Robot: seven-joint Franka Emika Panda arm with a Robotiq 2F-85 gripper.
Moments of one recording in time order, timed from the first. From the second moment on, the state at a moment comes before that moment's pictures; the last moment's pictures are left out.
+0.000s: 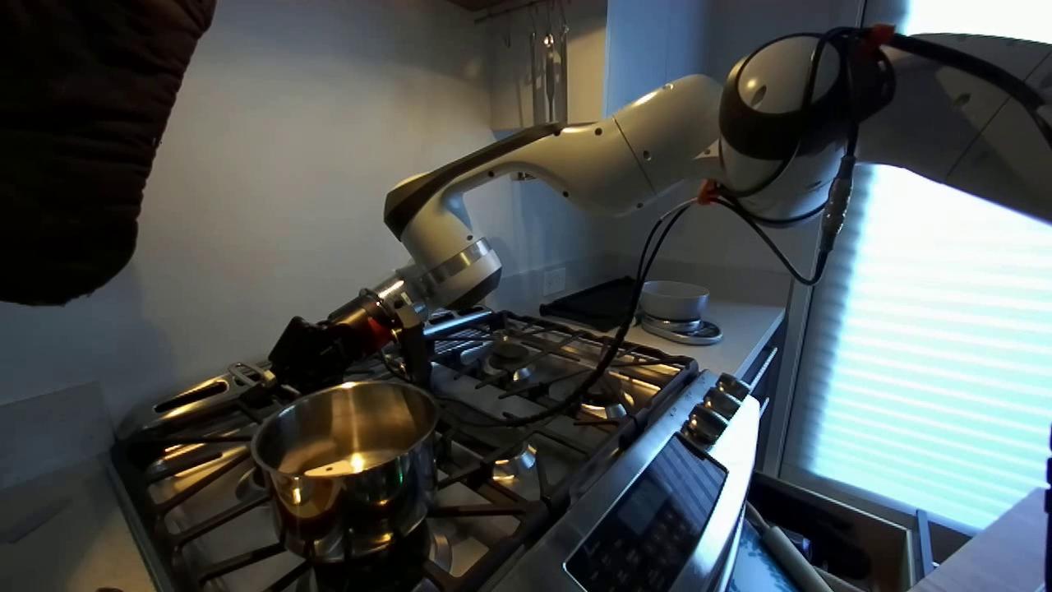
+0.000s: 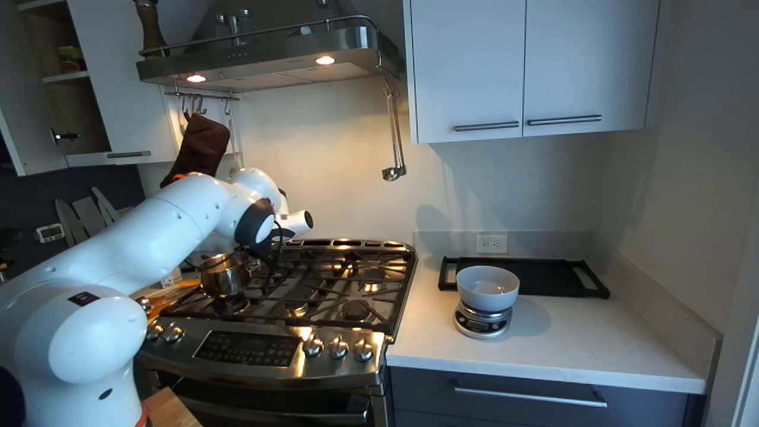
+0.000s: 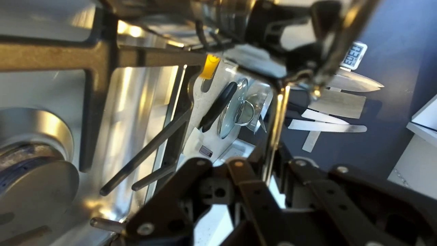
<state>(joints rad) 0.29 1.12 0.56 -1.13 0.86 2.12 -0.76</state>
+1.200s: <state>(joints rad) 0.23 1.09 0.56 -1.13 0.88 2.14 -0.60</state>
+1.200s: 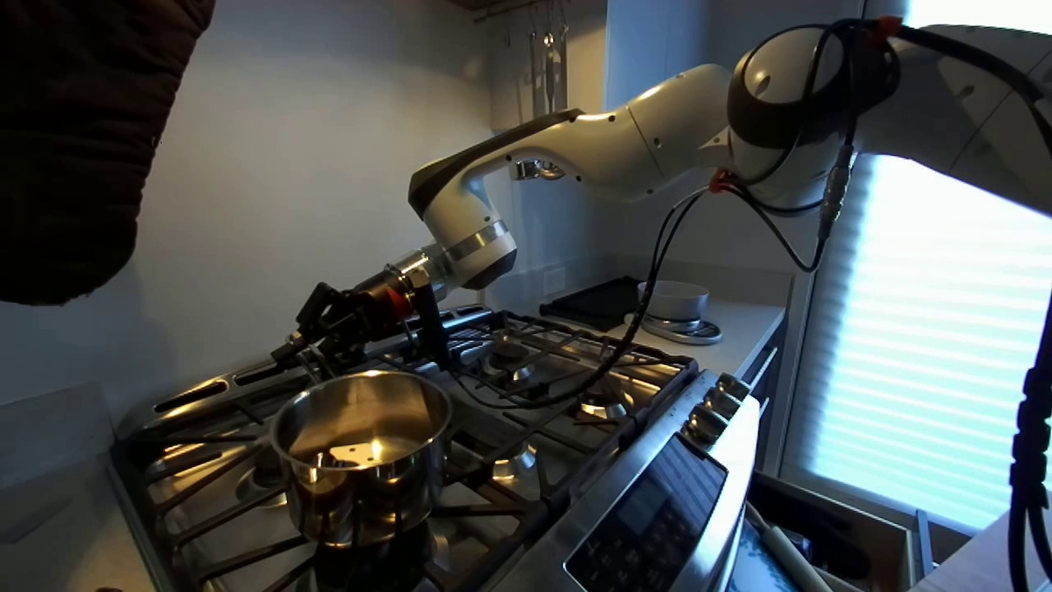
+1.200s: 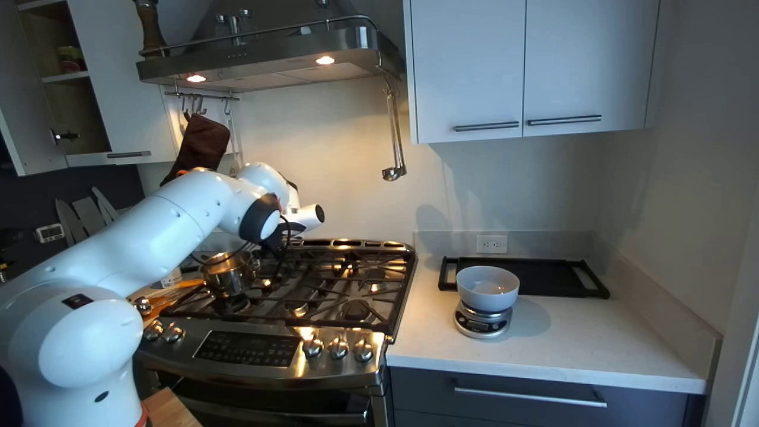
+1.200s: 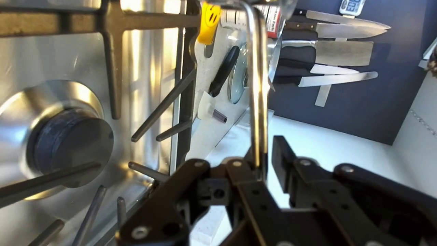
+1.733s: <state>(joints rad) 0.22 1.09 0.56 -1.14 0.92 2.16 -0.60</state>
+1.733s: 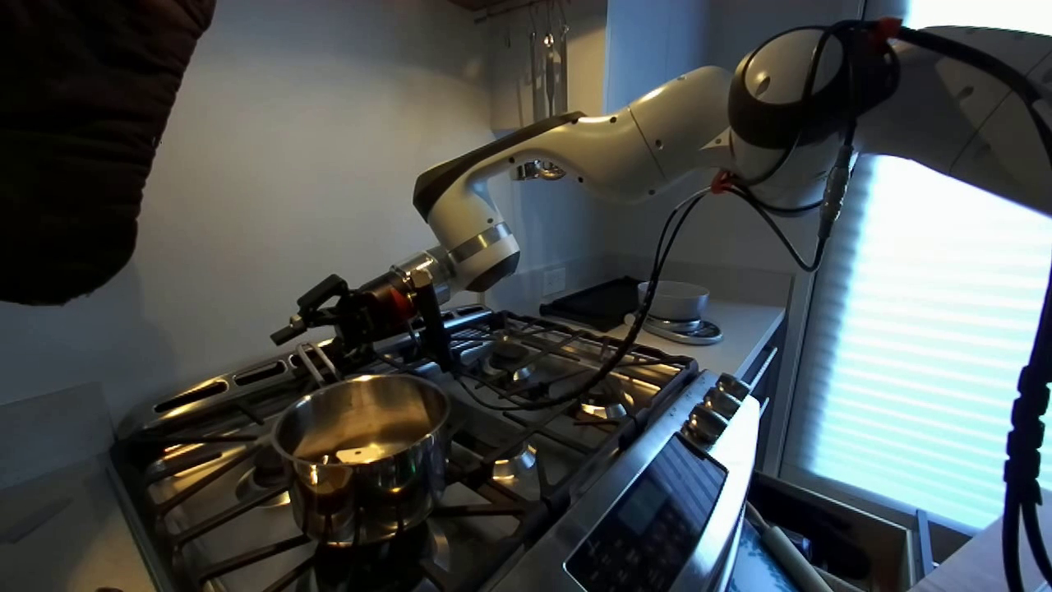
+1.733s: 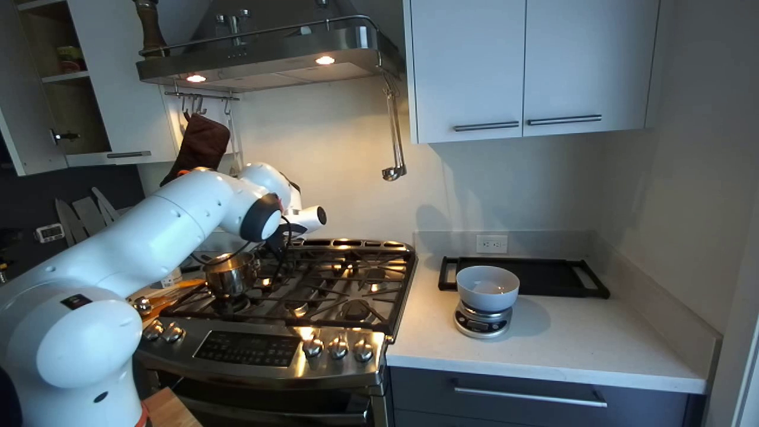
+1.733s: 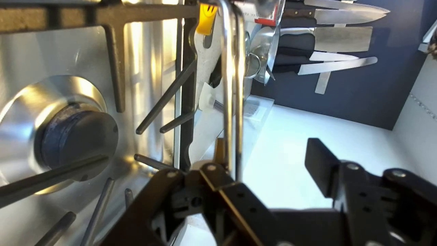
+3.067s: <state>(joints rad) 0.09 1.09 0.66 -1.31 1.14 2.23 -0.78</state>
